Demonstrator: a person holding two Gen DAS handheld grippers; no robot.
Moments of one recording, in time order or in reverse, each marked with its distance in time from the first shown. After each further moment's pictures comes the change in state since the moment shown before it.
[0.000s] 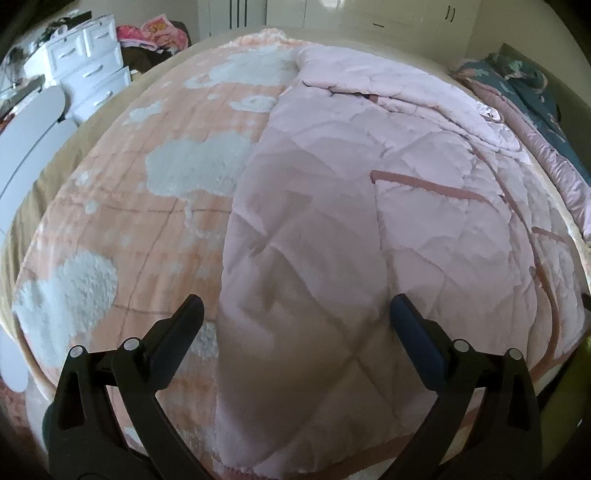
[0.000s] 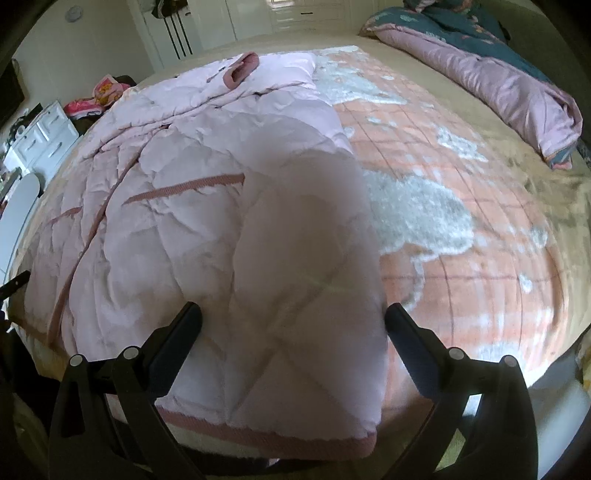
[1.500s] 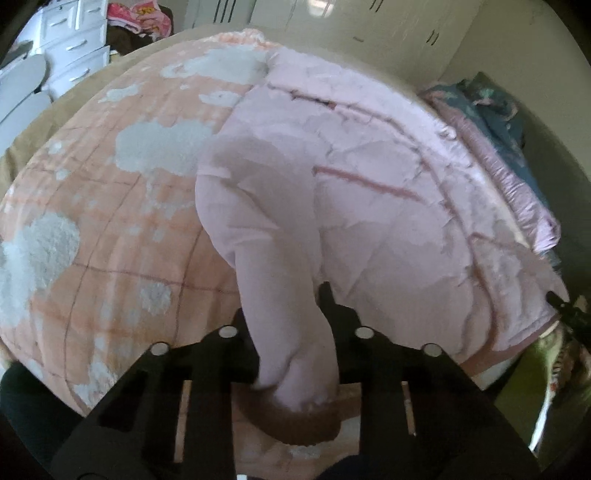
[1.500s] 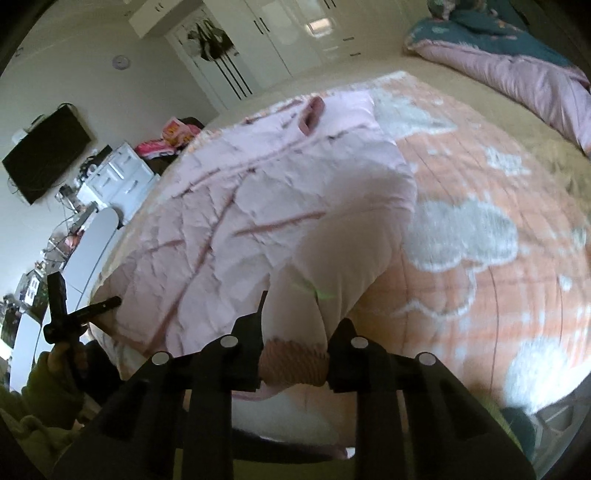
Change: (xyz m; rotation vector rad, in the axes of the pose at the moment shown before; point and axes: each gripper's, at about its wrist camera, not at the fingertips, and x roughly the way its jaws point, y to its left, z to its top) left arm -0.025 -0.008 -0.014 -0.075 -0.031 -0.227; right arm -0.057 0.007 -0.001 0.016 -0.147 0.343
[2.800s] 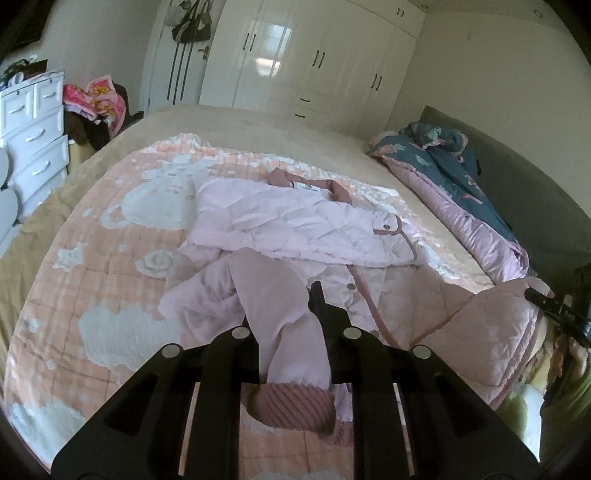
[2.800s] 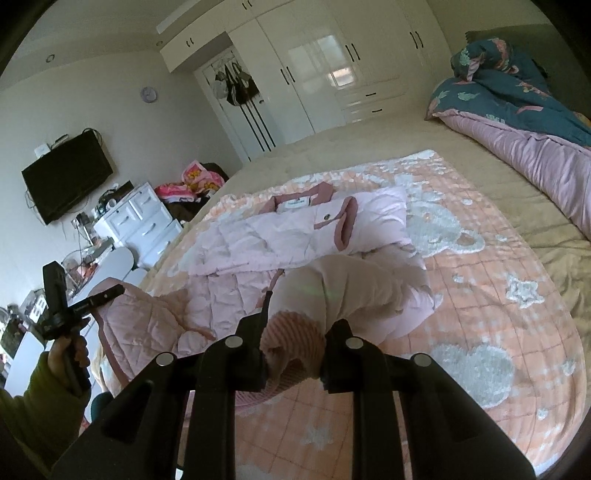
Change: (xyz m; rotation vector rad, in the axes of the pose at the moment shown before) left arm -0.040 -0.071 0.127 0.158 -0.252 -0.091; right arm -0.021 0.032 0.105 -0.065 -0.210 0.042
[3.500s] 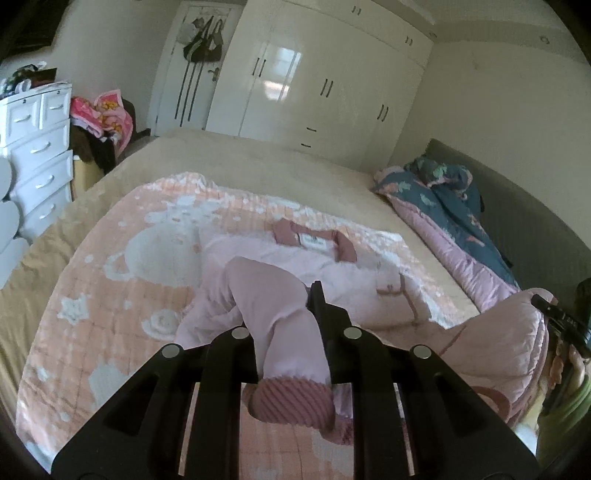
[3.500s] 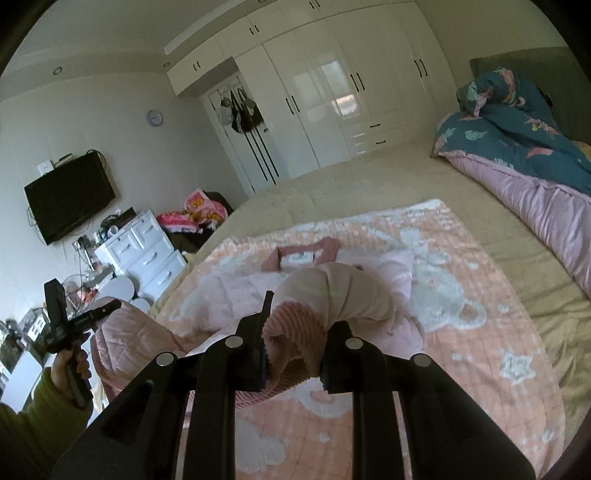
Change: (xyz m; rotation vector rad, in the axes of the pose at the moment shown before) left arm -0.003 0.013 0.079 -0.052 -0.108 0.001; right arm 0.003 0.007 0.091 -0.022 -0.114 0.002
